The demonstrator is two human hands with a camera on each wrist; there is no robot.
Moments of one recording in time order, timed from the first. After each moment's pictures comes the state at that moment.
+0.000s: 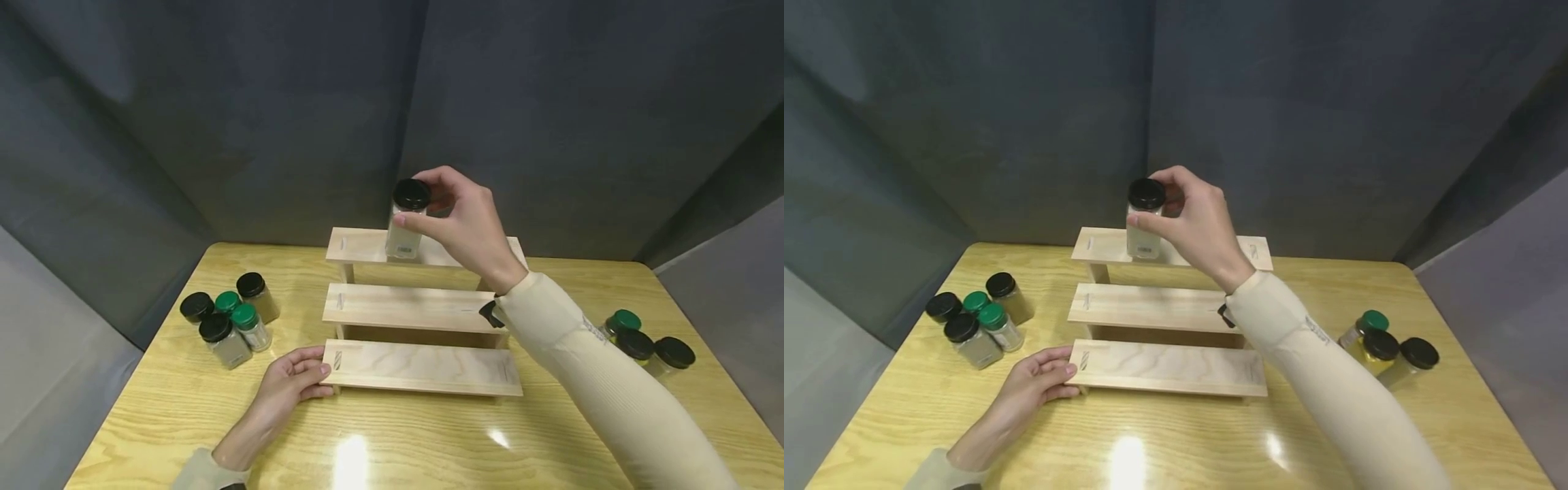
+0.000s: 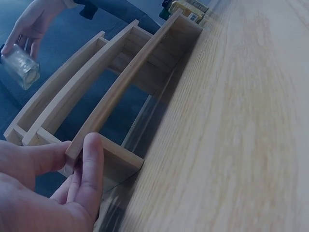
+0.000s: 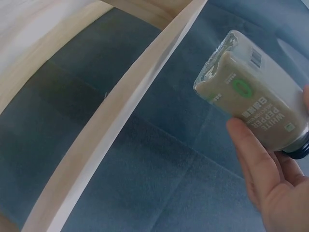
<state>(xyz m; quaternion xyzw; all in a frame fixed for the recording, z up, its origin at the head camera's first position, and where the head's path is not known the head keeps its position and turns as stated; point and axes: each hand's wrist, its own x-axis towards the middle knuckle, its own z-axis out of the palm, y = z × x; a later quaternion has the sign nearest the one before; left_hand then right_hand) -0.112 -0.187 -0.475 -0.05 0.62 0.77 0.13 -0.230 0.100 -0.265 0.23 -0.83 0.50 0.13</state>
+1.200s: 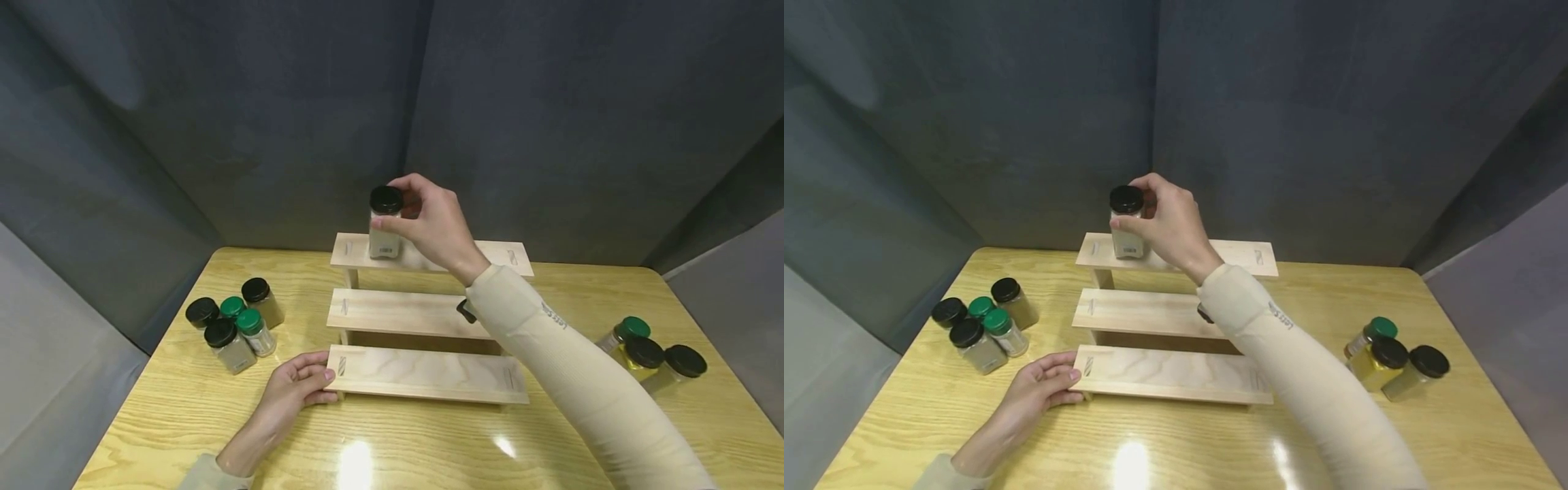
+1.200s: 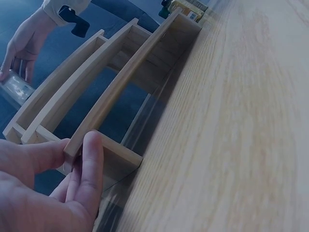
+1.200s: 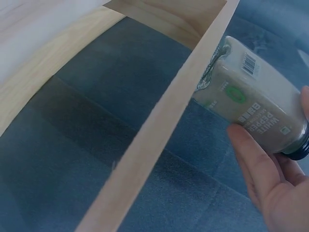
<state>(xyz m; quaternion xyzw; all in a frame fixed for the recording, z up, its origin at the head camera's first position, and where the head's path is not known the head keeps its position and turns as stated) -0.107 -0.185 -0.480 -0.06 0.62 0.77 0.13 -0.253 0.065 -0.279 0.23 -0.84 0.48 0.10</state>
